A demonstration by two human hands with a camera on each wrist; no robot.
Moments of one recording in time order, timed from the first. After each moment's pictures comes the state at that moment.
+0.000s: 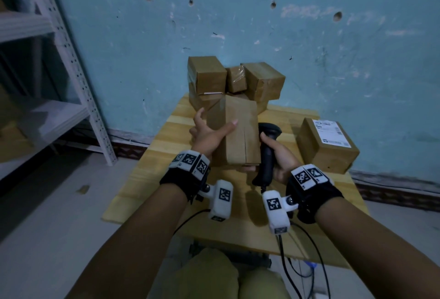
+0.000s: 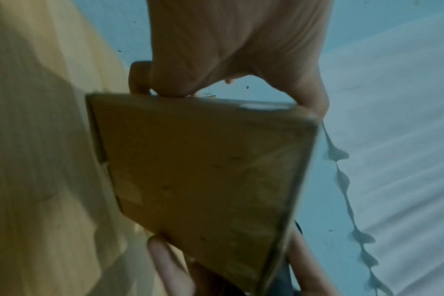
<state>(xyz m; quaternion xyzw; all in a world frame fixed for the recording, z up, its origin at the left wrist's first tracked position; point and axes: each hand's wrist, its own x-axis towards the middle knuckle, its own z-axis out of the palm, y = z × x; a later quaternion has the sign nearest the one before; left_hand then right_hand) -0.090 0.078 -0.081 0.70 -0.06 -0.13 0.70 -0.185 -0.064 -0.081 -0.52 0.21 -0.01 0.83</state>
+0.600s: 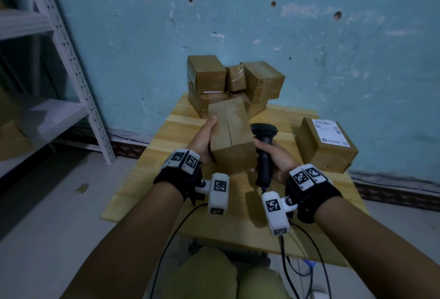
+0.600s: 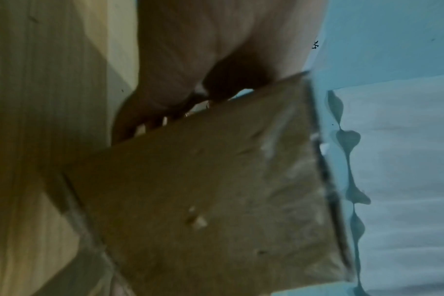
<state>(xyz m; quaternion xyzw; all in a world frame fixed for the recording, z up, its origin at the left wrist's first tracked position) -0.089 0.084 -0.079 0.51 -0.04 -0.33 0.79 -0.182 -0.067 -0.089 -0.60 0.22 -0.04 0.77</state>
